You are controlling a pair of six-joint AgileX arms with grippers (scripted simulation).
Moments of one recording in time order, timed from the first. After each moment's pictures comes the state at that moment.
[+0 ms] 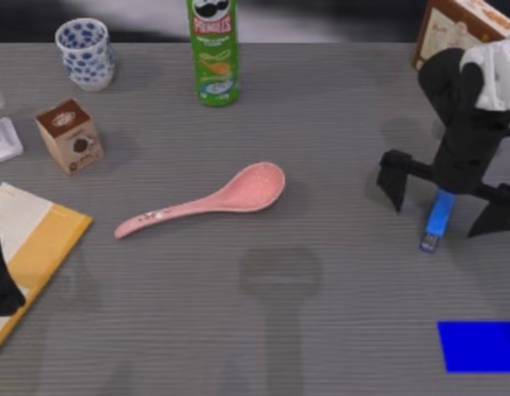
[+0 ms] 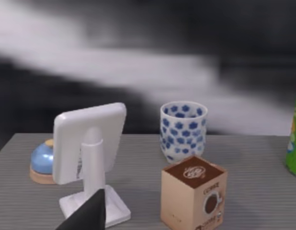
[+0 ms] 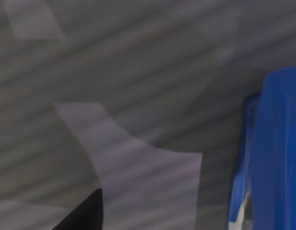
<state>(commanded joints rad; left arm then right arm) 0.00 0.00 0.00 0.00 0.00 0.00 0.24 2.27 1.53 -0.84 -0.01 0.69</state>
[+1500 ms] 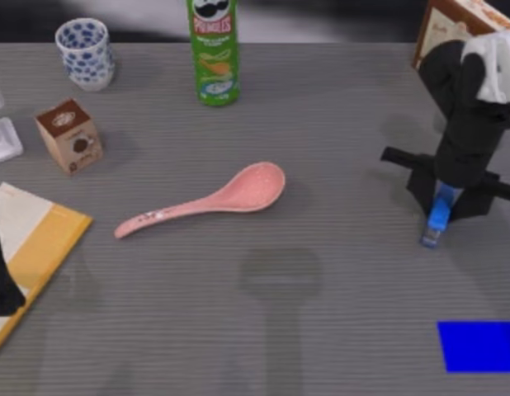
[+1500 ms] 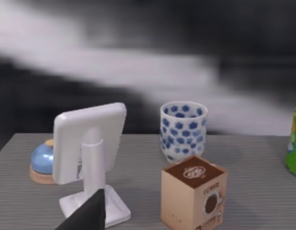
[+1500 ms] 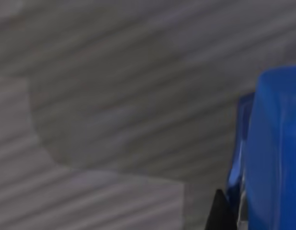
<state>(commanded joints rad) 0.00 0.00 0.00 0.00 0.00 0.00 0.24 2.24 1.56 -0.89 0.00 0.68</state>
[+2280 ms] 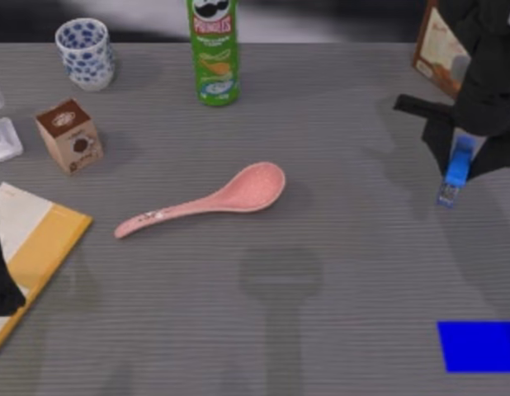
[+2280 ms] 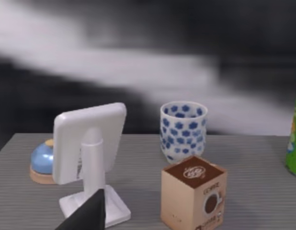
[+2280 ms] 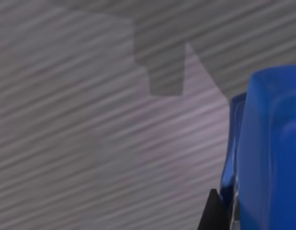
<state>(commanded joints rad) 0.00 0.00 0.00 0.00 0.00 0.00 0.24 2.13 1.74 -1.19 0.00 0.68</state>
